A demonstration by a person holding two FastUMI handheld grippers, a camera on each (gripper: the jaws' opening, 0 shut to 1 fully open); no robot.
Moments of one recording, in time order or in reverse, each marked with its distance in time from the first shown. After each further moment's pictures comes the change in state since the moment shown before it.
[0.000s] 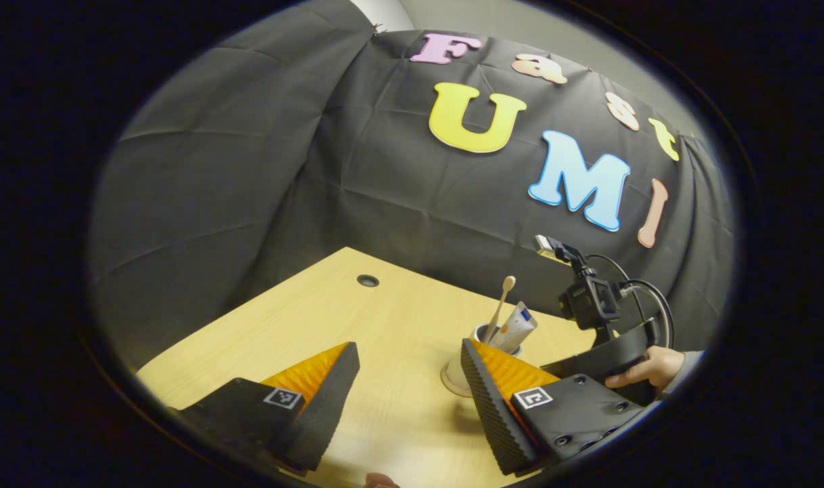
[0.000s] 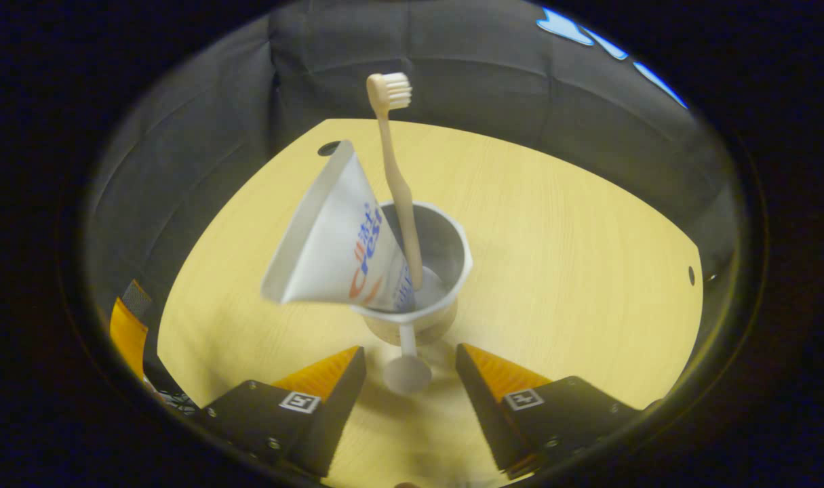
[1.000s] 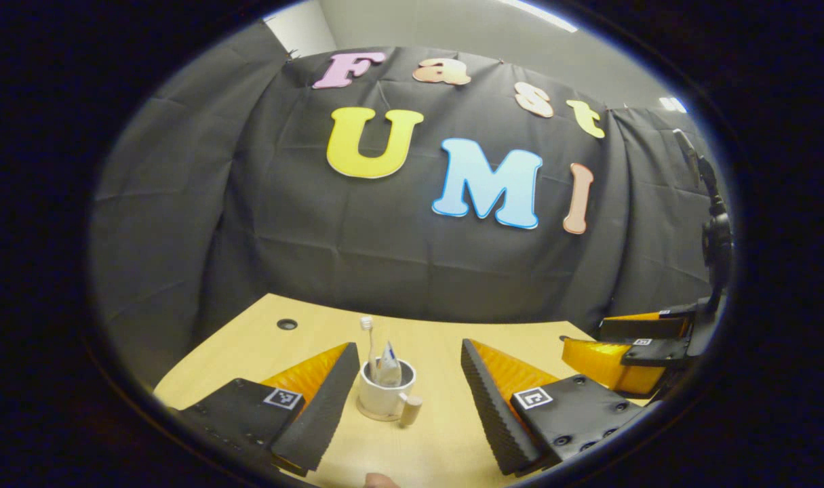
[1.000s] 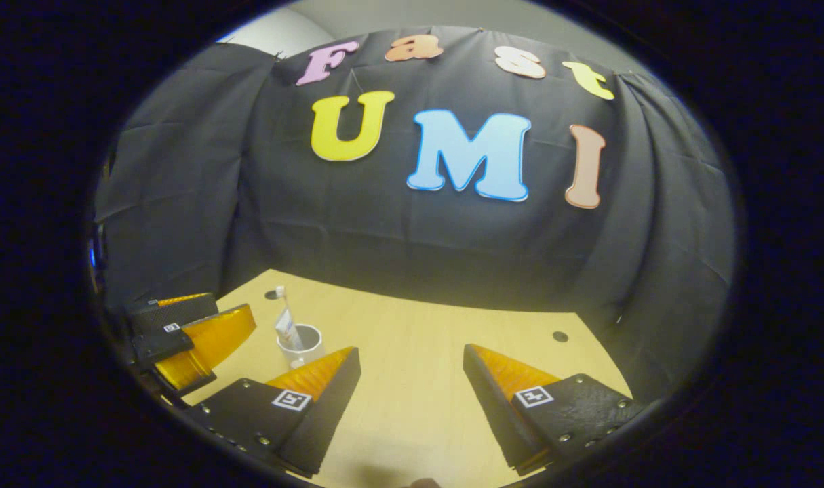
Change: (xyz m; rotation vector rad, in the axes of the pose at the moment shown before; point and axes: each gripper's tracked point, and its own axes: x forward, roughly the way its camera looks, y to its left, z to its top) left arm -0.017 -0.176 0.036 0.203 -0.093 -0.246; right arm -0.219 -0.110 0.032 0.063 -0.758 -0.340
